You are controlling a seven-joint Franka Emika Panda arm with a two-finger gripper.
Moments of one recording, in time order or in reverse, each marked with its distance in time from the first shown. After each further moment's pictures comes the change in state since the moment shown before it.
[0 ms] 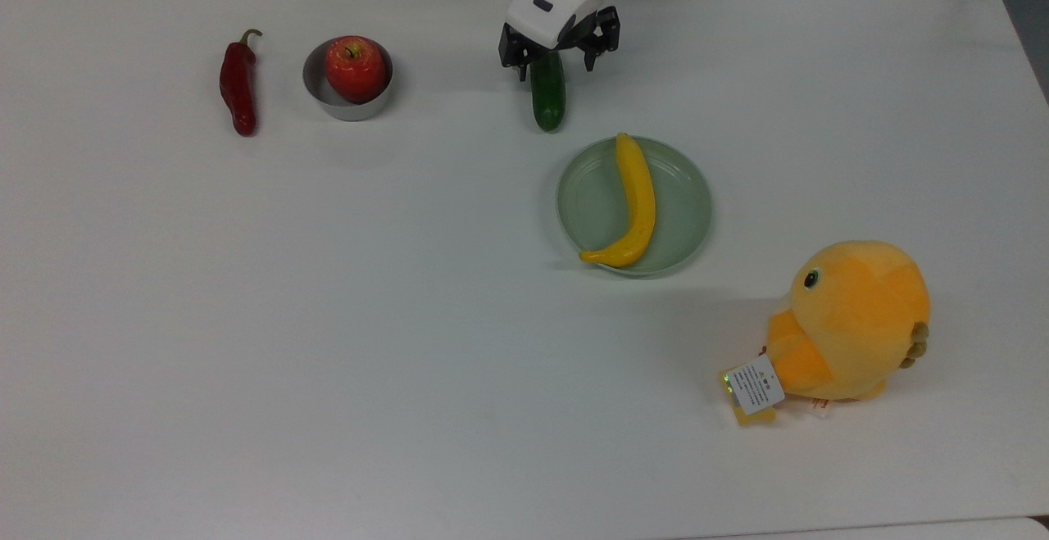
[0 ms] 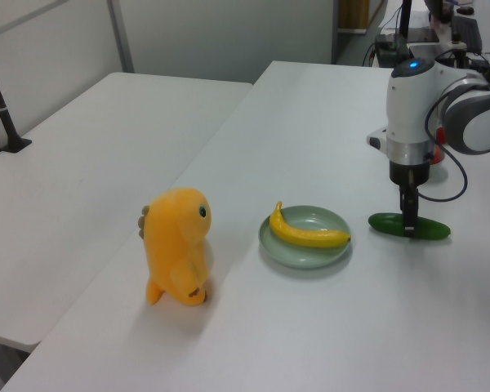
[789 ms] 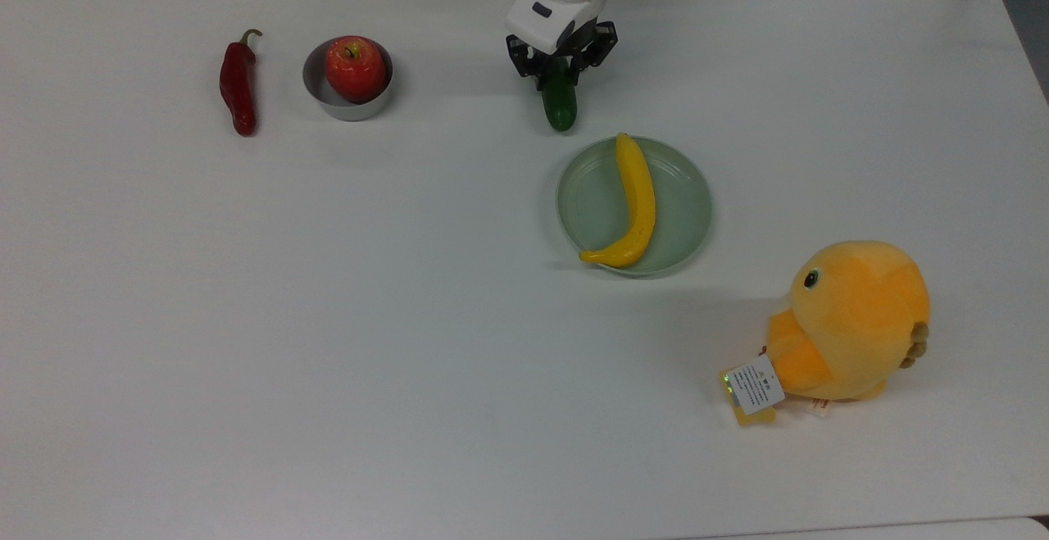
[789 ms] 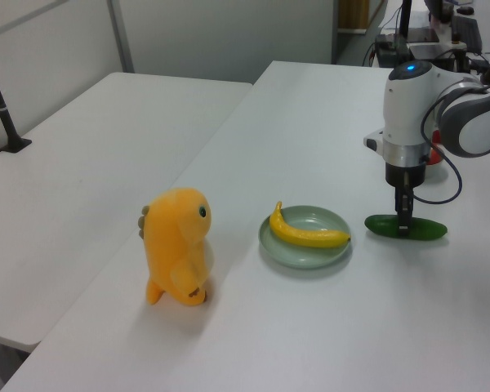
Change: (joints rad) arm -0.005 0.016 0.001 0.014 0.000 0.022 0.013
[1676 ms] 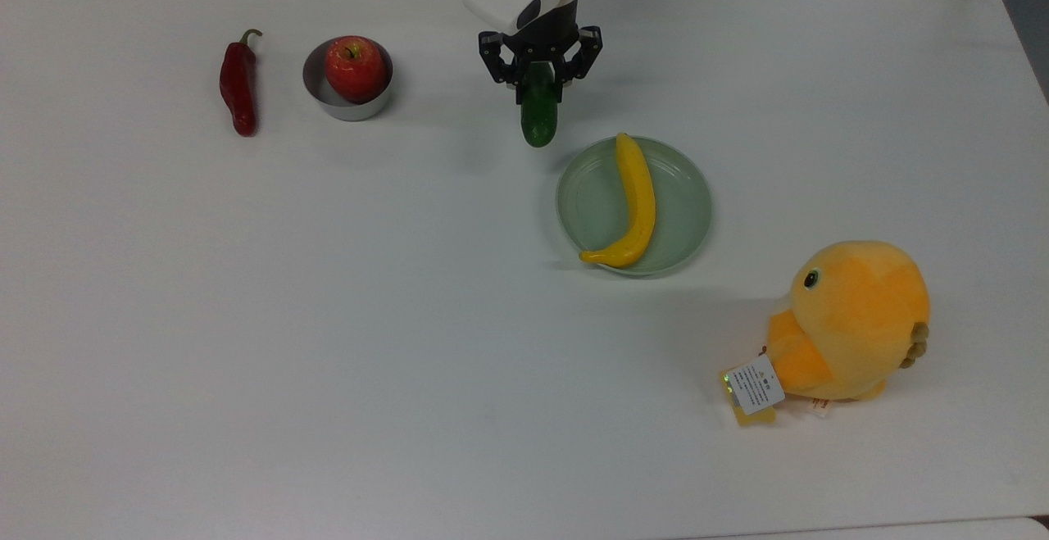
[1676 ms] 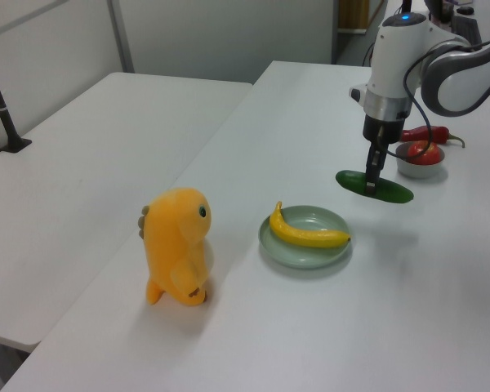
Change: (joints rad) arm -0.091 -0.021 -0.001 0.144 0.000 -0.007 0.030
